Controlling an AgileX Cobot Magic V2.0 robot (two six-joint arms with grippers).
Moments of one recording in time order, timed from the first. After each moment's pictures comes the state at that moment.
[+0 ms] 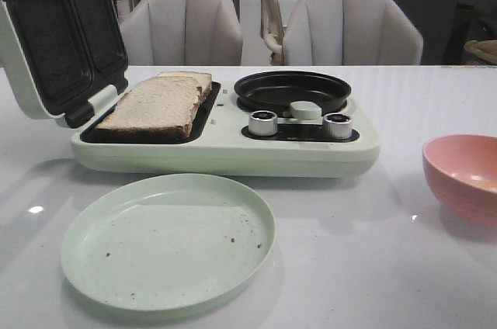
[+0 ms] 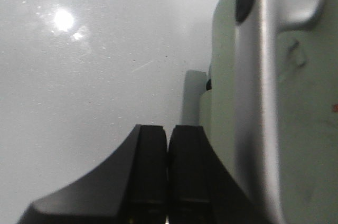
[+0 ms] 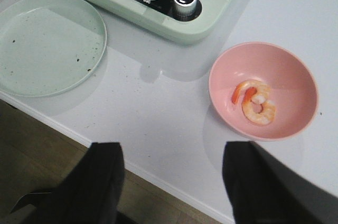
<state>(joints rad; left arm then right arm) 0.20 1.91 -1.73 -0.61 0.99 0.37 0.40 0.65 -0.73 -0.02 0.86 0.02</state>
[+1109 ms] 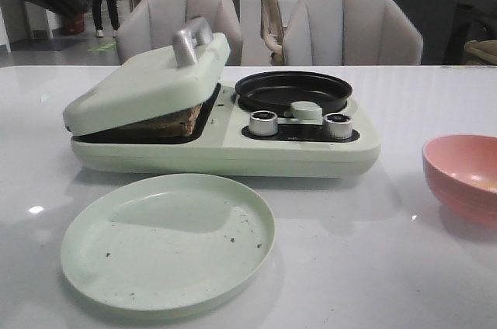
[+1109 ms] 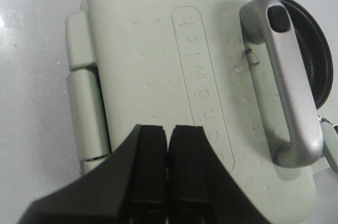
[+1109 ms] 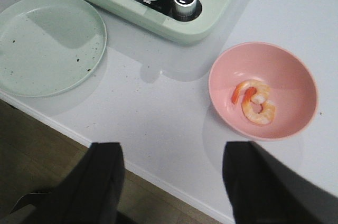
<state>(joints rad) 0.00 1.91 -1.73 -0.70 1.03 0.44 0.40 0.65 -0.73 -0.02 0.86 0.02</state>
